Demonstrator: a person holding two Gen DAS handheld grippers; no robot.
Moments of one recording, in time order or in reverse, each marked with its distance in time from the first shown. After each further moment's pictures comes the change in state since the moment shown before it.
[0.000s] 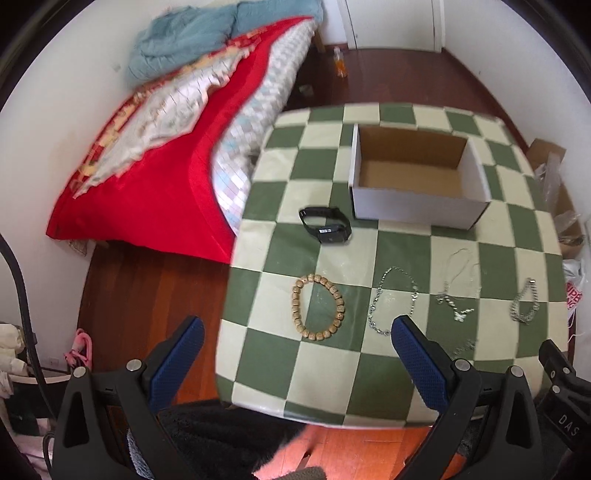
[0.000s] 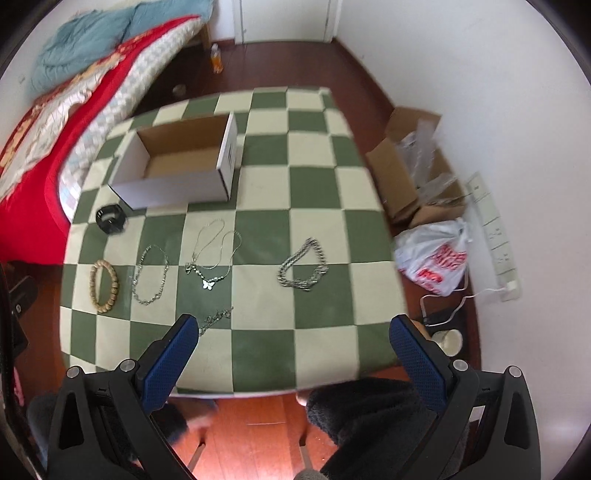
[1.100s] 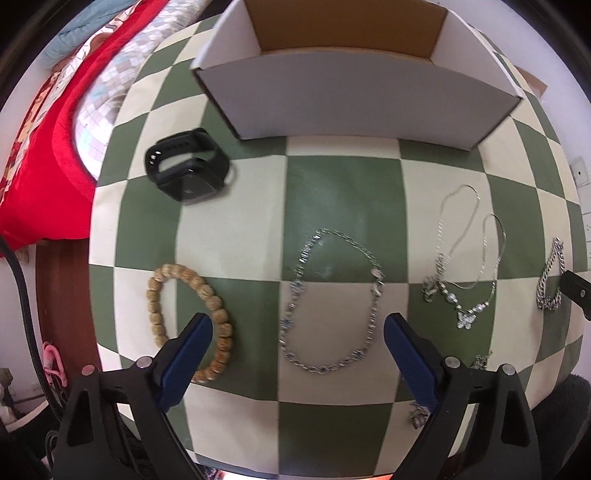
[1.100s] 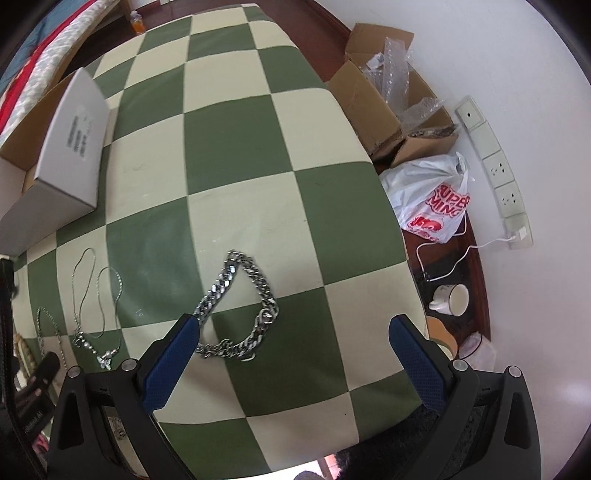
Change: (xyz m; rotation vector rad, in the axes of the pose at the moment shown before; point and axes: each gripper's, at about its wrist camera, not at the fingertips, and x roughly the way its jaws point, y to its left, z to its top) left arm 0.129 -0.085 0.004 0.137 0.252 -0.170; right arm 0.151 -0.054 0.046 0.208 0.238 -0.093
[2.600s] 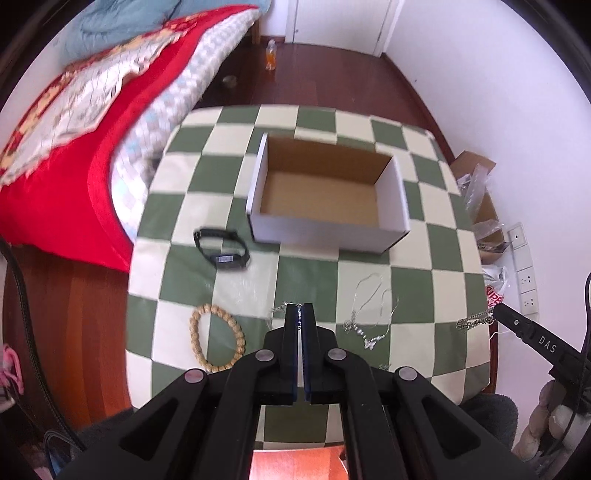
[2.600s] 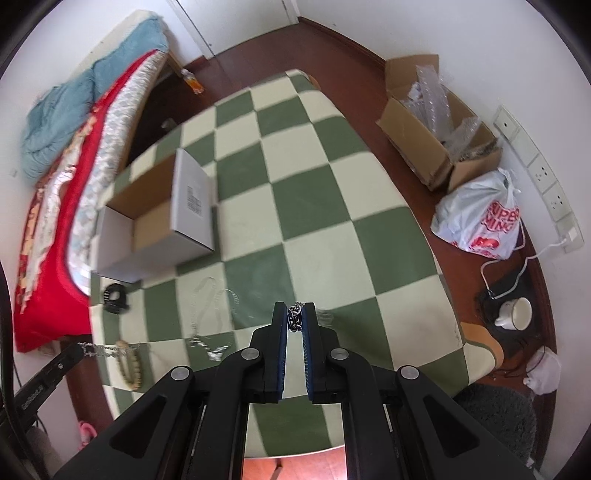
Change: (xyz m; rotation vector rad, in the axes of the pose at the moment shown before) left arm -0.147 0.026 0.008 -0.084 -0.251 -0.183; right arm -0.086 -0.019 -0.017 0.035 -0.177 0.371
